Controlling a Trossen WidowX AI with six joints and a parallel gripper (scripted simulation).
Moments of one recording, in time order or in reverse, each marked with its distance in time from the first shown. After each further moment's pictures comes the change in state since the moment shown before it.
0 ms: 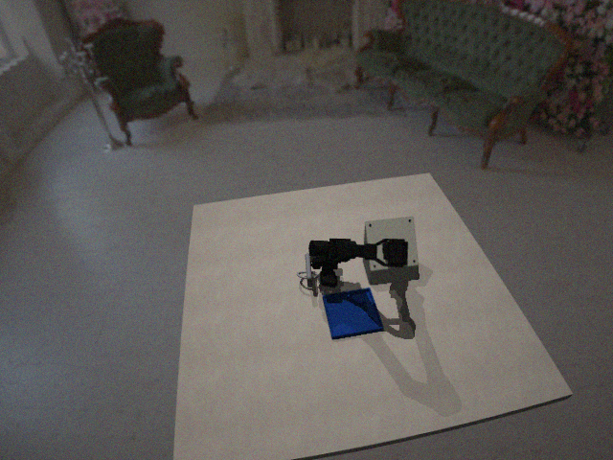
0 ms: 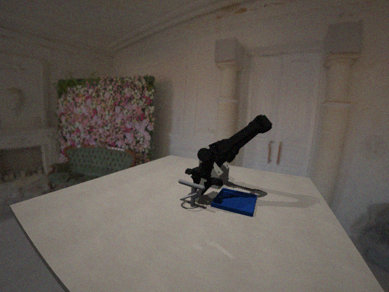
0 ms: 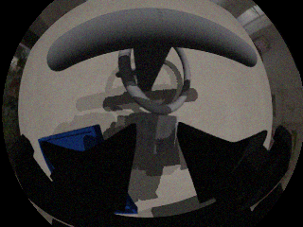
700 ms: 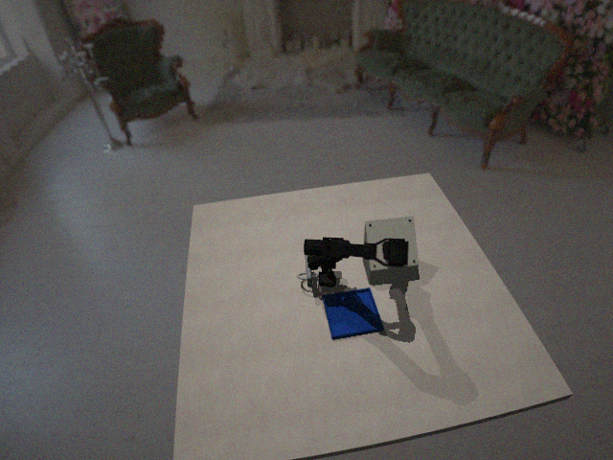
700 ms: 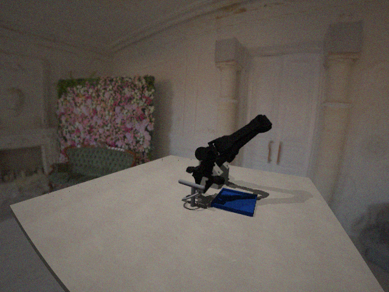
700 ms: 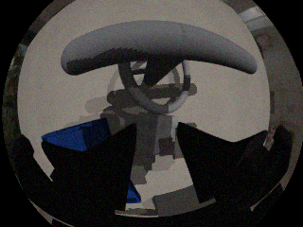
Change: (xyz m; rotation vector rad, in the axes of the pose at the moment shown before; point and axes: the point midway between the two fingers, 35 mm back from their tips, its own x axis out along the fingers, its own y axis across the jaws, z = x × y) arm -0.012 0.009 0.005 -0.010 0.112 -0.017
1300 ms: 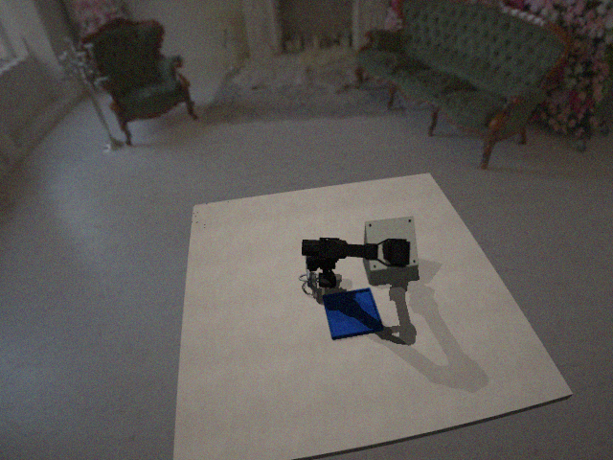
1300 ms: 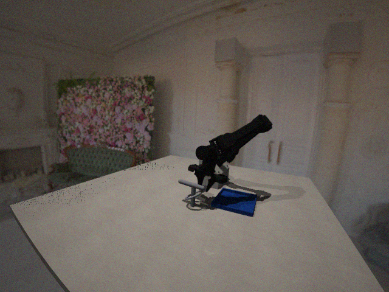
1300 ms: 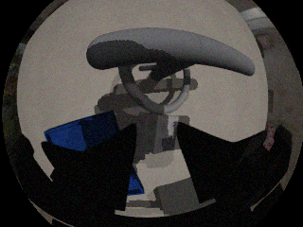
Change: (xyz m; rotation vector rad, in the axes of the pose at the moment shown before) arm -0.013 0.011 0.000 -0.014 0.067 -0.015
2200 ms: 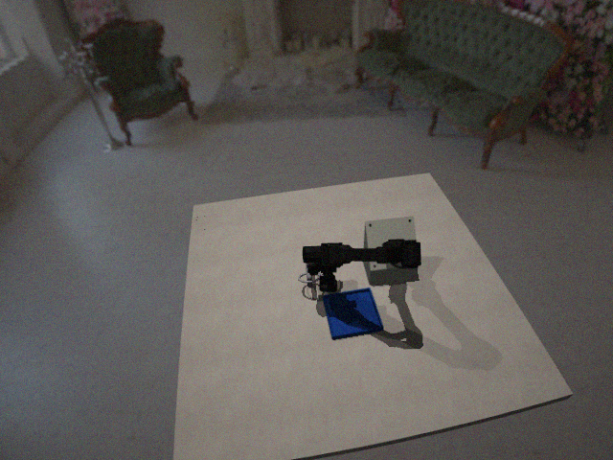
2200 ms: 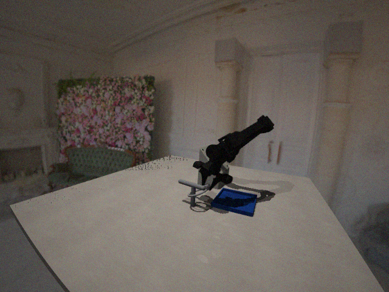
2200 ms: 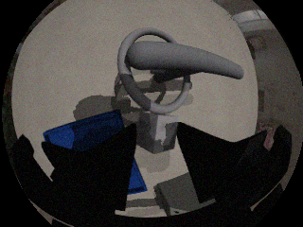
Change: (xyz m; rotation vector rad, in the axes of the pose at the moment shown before) arm -0.016 0.018 0.001 -0.024 -0.026 -0.107
